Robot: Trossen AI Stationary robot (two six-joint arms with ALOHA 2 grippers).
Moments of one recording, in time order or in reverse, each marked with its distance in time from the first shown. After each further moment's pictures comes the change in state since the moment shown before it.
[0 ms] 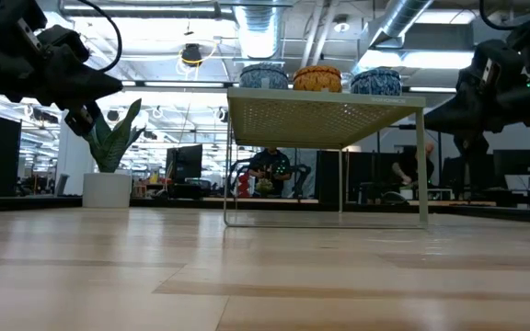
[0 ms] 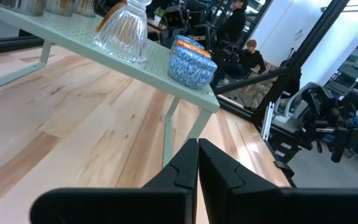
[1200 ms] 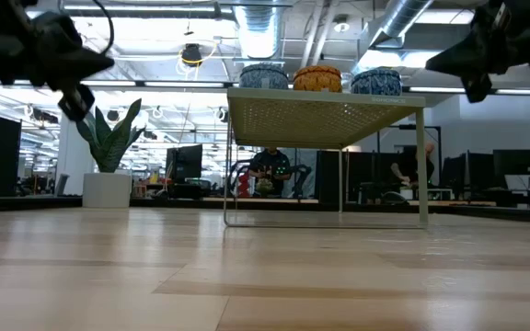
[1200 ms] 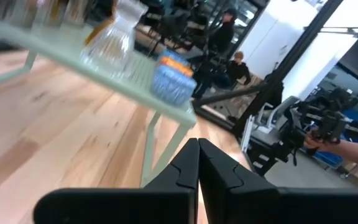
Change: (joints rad) left arm 0.000 -0.089 0.081 -0.114 0.030 -0.072; right arm -0.104 -0.016 0.339 -0.292 -0.036 -0.272
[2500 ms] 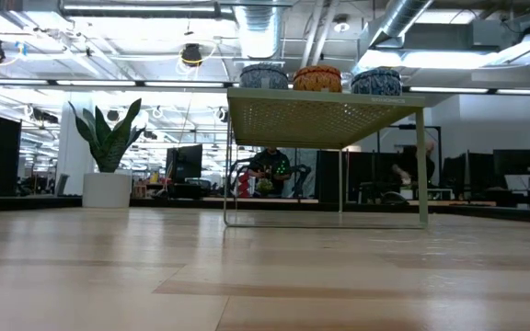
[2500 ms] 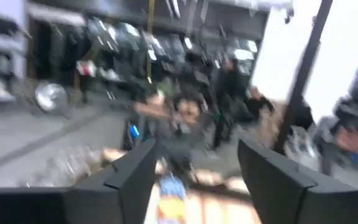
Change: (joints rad) left arm -0.009 0.485 0.808 -0.161 -0.135 0.302; right arm -0.024 0.456 0.933 -0.415 0.042 -0.398
